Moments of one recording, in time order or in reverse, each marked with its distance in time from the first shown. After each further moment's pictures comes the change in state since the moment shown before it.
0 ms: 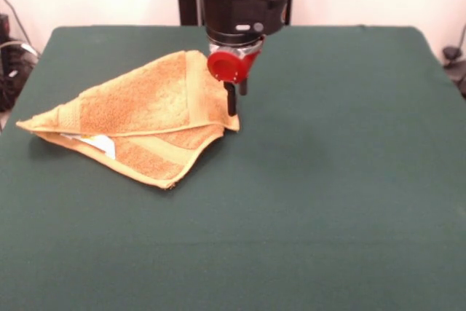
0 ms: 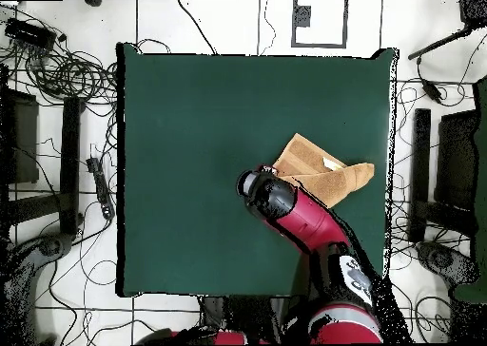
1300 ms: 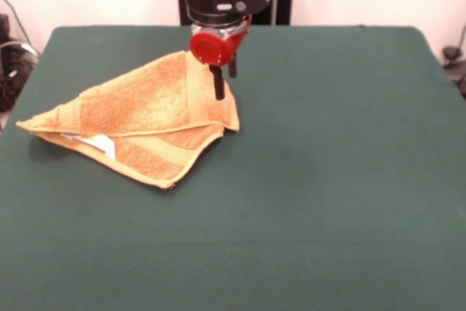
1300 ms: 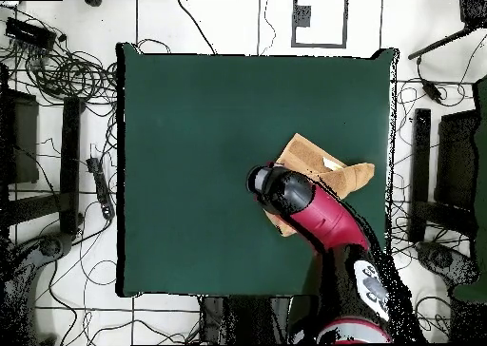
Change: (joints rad) arm 0.003 -0.042 -0.057 -0.052 -0.001 0.164 0.000
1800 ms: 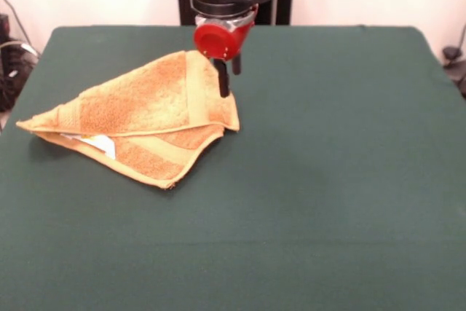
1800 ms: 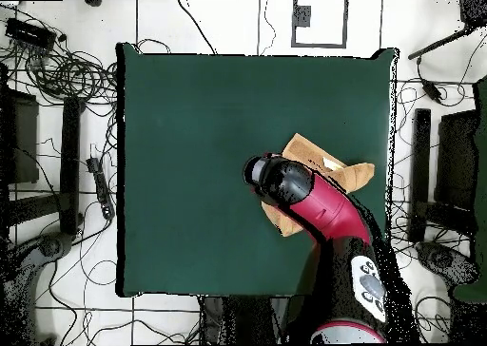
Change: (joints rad) arm 0.028 -0.013 -0.018 -0.057 -0.001 0.054 0.000
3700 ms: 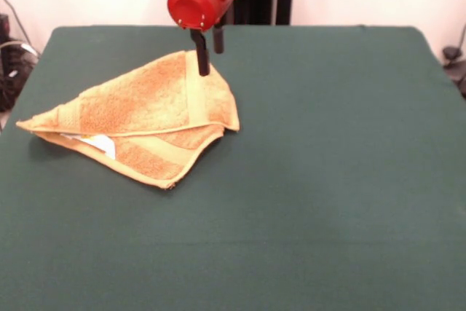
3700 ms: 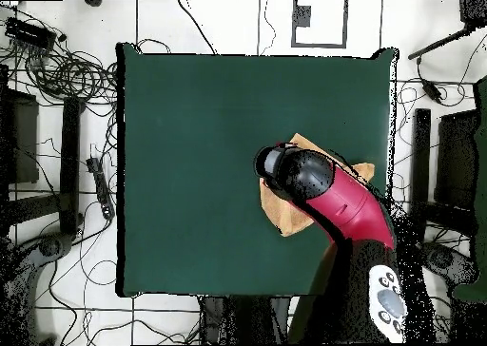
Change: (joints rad) arm 0.005 -0.054 -0.055 -0.061 -0.001 0.099 0.000
